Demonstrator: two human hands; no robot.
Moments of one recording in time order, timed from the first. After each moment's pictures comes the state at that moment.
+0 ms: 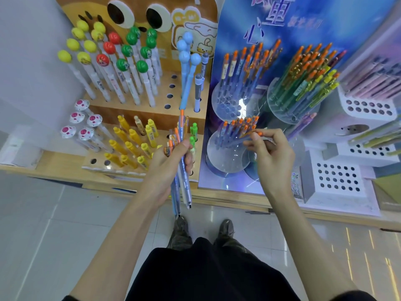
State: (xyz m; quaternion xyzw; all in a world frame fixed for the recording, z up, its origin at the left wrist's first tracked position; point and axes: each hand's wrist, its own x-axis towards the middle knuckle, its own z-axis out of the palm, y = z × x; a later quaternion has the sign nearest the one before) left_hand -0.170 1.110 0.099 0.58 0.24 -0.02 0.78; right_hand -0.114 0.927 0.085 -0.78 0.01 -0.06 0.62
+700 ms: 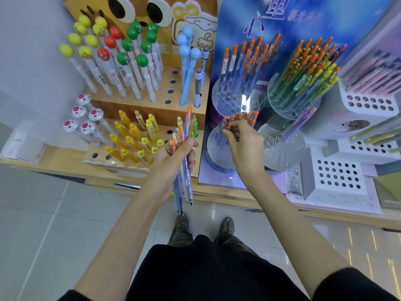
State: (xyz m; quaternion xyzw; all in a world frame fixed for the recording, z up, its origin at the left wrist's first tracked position) left_hand -0.178 1.104 0.094 0.60 0.22 -0.02 0.77; right_hand -0.092 0.959 0.052 -0.90 -0.09 -0.06 0.42
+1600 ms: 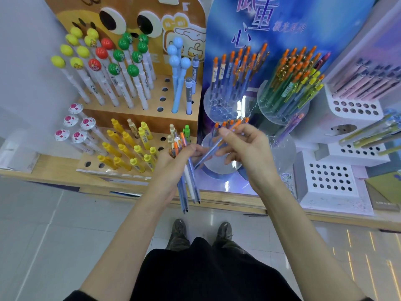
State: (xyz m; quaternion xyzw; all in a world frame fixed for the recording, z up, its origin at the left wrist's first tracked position) left_hand -0.162 1.088 0.090 0.60 0.22 -0.02 0.77; right_hand -0.111 0.945 0.124 -0.65 0.03 0.17 0.74
